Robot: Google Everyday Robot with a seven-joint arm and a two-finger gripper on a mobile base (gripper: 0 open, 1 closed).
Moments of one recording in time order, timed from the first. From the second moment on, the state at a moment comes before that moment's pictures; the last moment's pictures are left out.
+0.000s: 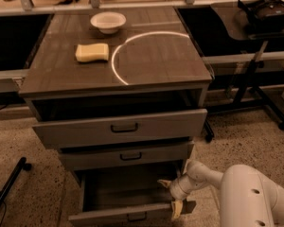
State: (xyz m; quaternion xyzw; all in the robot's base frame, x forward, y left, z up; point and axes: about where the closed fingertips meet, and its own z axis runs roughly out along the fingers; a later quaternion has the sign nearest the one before) arm 0.504 -0.124 0.160 -0.76 0.57 0.26 0.20
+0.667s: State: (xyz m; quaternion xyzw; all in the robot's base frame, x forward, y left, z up) arm 0.508 -0.124 0.161 -0.76 0.57 0.26 0.20
